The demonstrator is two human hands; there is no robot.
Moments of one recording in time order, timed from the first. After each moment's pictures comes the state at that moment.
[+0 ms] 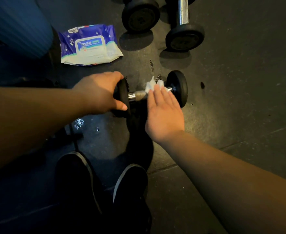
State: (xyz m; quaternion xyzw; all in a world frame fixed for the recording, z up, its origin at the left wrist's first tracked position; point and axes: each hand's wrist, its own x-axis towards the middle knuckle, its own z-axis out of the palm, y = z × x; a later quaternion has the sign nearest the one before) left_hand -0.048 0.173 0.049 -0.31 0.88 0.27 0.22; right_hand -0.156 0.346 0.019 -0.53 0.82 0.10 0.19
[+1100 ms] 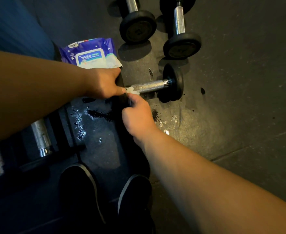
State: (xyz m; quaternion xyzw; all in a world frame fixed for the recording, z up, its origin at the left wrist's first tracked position) left_hand -0.092 0.126 0.045 -0.31 0.85 0.28 0.30; right_hand -0.111 0.275 -0.014 -0.10 0.78 -0.43 0.45
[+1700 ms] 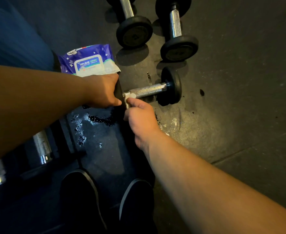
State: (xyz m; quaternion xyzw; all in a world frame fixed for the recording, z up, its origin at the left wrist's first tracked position) left_hand -0.095 0.129 0.045 -0.30 0.87 0.24 0.33; right_hand -0.127 0.281 0.025 0.06 0.64 -0.54 0.54
